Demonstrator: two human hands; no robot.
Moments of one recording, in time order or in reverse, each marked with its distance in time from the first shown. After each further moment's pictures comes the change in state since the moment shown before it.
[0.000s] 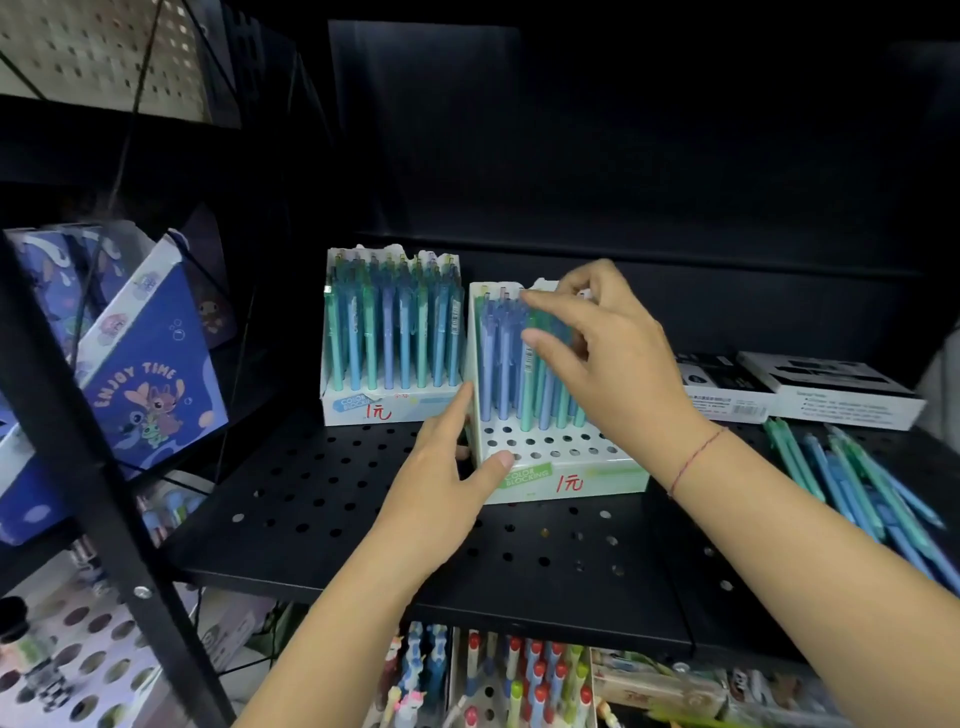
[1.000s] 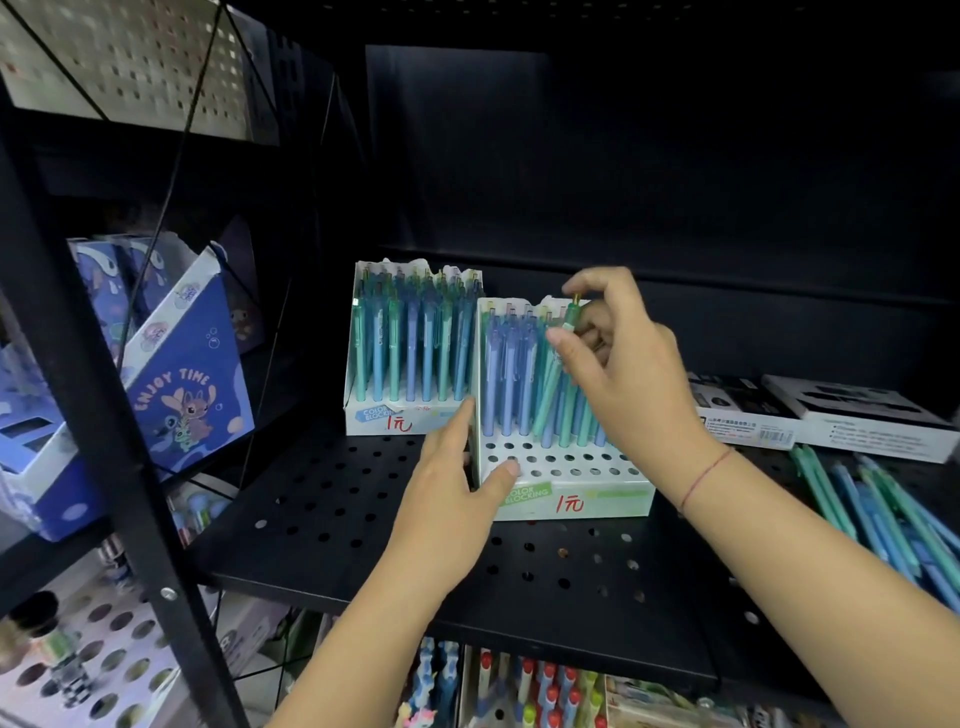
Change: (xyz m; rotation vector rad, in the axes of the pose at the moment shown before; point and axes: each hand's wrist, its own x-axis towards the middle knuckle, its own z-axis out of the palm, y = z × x) left_hand -0.007 0.005 -0.003 -0.012 0.090 -0.022; right_hand 0.006 -0.013 0.001 0.261 0.017 0.128
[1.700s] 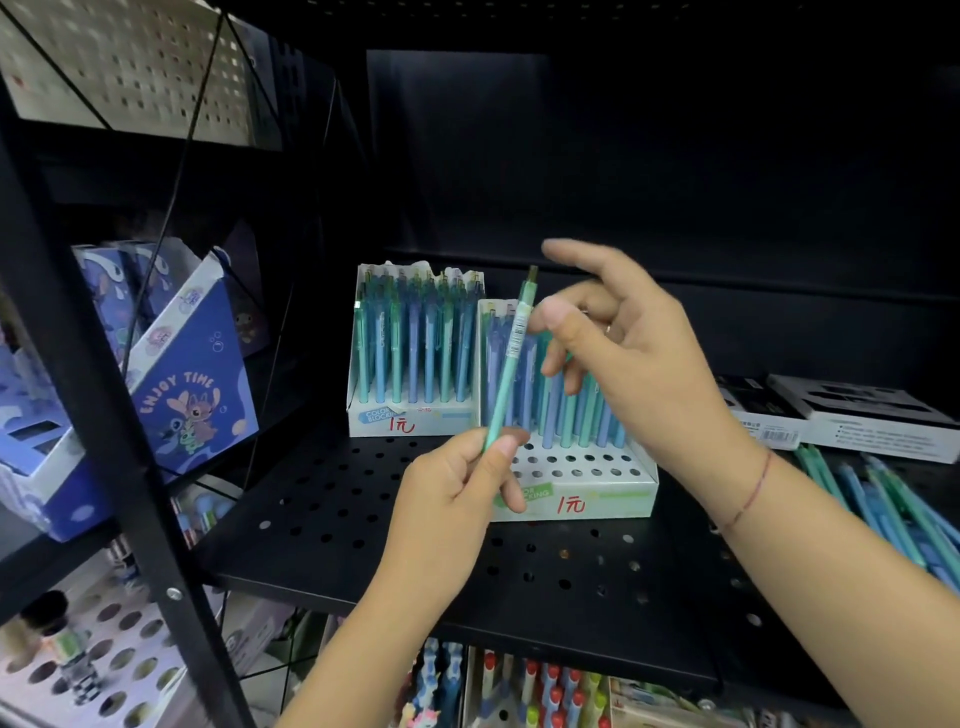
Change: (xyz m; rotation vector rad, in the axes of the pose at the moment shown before) left_hand -0.013 0.010 -0.002 -0.300 0.045 0.199; right_hand 0.003 -0.028 -0.015 0.564 -0.124 0.089
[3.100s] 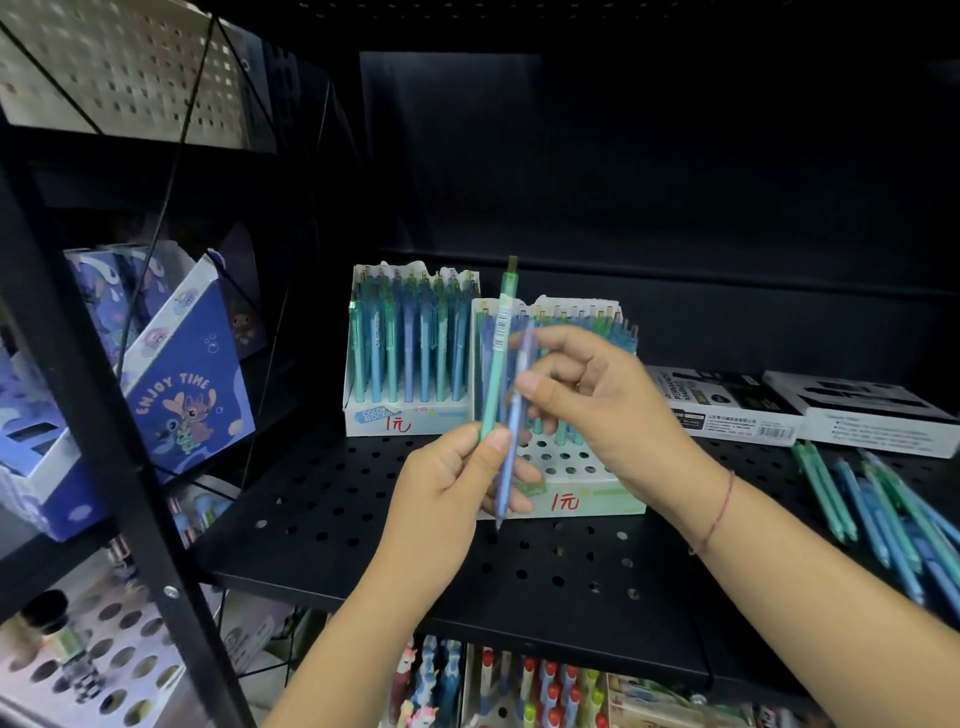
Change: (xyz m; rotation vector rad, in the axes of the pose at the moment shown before) left_hand 0.004 0.001 0.003 -0.157 -0.032 -0.047; right_hand -0.015 0.033 0.004 0.165 -0.132 0.190
